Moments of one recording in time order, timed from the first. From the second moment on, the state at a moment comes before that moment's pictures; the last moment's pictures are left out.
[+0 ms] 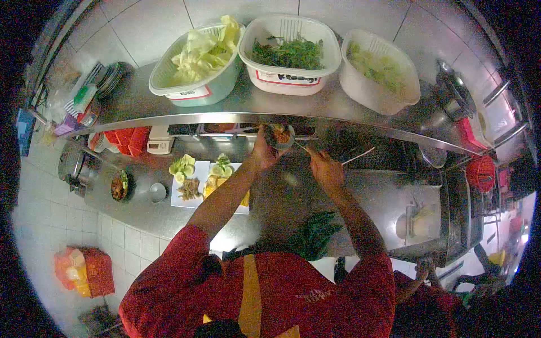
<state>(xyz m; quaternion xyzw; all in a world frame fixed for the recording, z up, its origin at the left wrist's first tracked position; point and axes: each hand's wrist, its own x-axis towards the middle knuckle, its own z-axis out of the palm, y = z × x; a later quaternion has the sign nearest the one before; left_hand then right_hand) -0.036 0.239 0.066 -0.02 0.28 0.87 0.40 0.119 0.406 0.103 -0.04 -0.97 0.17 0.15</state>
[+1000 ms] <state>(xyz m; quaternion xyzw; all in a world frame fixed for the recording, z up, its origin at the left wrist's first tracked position) -0.018 0.056 0.035 -0.04 0.38 0.88 0.28 0.032 0.382 0.054 -0.06 -0.89 -0.04 0.44</state>
